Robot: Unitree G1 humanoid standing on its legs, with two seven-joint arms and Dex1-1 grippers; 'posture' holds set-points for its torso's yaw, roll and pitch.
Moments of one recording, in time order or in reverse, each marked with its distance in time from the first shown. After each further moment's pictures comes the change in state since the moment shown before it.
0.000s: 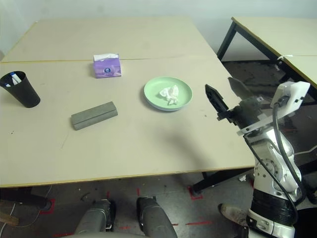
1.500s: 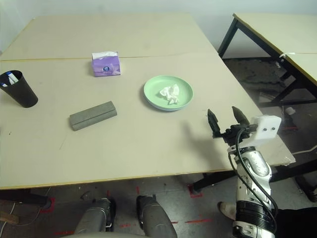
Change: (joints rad) left arm 0.291 -0.111 -0.126 -0.378 0.079 0.043 0.180; right arm 0.042 0.095 0.072 0.274 -0.224 -0.370 -0.059
